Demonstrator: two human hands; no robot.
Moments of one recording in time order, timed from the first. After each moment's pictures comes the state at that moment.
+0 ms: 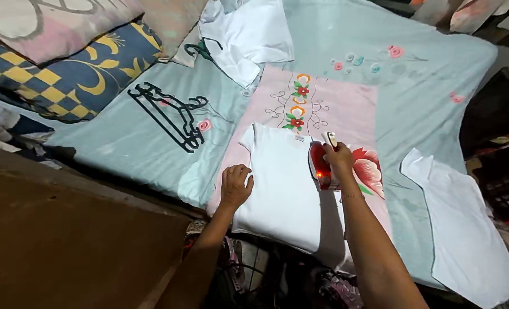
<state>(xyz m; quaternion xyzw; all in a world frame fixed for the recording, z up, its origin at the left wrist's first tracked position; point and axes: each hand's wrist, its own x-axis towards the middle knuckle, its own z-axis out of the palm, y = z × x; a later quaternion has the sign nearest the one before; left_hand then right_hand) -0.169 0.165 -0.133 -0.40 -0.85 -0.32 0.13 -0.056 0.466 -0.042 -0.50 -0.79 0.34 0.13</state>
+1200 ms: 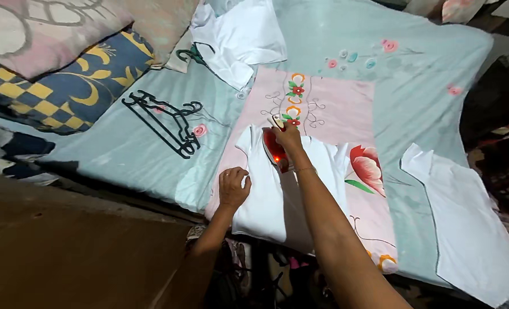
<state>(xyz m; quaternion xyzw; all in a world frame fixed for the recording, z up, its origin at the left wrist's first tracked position) -0.173 0.170 -0.127 -0.38 -0.85 -0.33 0.15 -0.173 0.405 -0.034 -0.37 -0.82 0.42 0.09</state>
